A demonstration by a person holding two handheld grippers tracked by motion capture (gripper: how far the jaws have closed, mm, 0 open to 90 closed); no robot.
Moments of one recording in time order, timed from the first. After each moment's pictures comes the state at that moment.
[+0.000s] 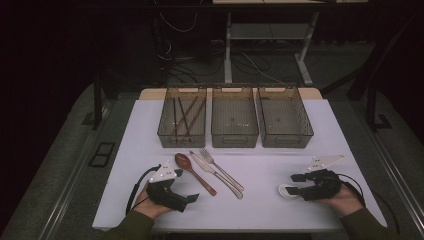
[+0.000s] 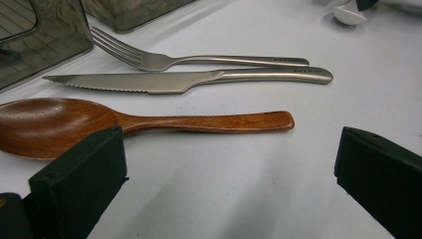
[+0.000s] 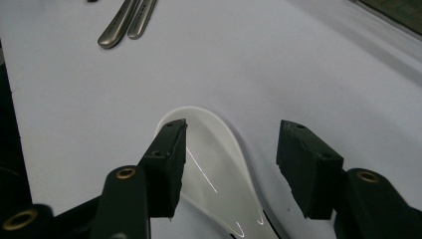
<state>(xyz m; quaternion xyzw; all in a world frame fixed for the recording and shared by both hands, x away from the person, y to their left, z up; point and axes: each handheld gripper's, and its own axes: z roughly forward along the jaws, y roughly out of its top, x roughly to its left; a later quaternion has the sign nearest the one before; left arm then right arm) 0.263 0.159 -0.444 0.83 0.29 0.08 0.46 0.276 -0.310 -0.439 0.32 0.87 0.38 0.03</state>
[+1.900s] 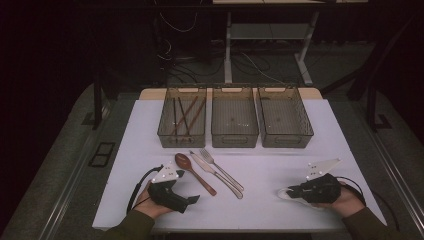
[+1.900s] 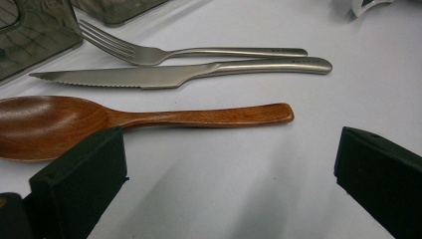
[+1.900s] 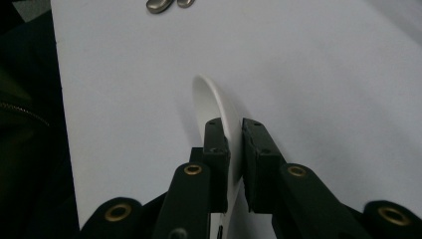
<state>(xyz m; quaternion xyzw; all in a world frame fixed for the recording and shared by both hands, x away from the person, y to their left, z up) 0.264 0.158 -0.447 0.84 0.28 0.08 0.46 0.268 -0.306 -0.437 0.24 0.90 0.36 0.01</state>
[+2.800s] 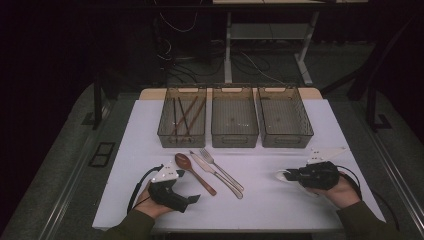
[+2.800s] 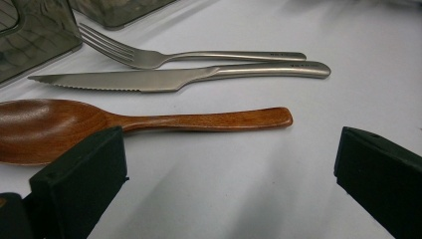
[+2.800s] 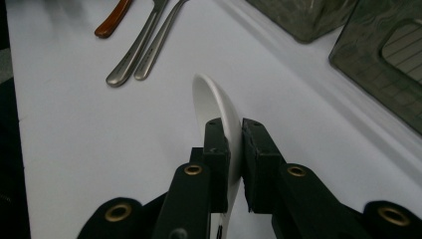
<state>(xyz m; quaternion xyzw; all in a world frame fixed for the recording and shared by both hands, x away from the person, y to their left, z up) 0.265 0.156 -0.447 0.84 0.28 0.07 0.46 0.287 -0.301 -0.415 0.28 0.87 0.41 0.07</state>
